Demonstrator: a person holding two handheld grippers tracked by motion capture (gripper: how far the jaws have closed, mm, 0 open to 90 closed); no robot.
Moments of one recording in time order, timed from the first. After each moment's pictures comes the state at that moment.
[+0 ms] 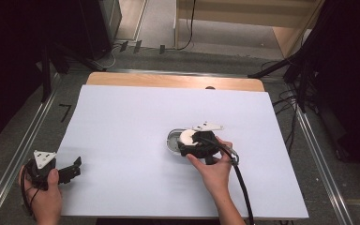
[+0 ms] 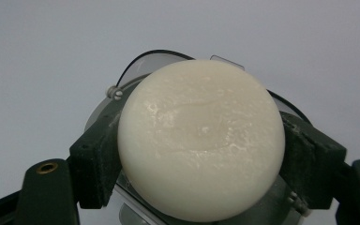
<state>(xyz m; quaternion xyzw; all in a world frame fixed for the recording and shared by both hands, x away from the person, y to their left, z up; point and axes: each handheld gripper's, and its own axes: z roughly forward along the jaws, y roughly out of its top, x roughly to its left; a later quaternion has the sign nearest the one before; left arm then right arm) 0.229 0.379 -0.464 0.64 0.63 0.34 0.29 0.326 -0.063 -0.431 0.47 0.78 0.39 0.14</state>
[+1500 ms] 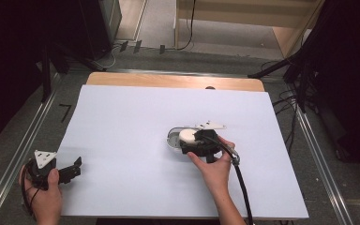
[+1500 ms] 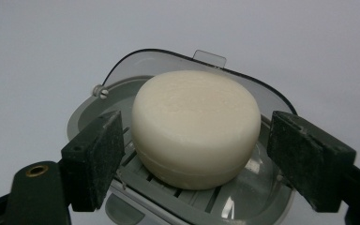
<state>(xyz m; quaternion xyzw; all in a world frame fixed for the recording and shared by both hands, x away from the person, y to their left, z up) 0.229 0.379 -0.465 0.64 0.63 0.33 0.29 0.331 -0.070 -0.433 0.50 0.76 0.39 0.14</state>
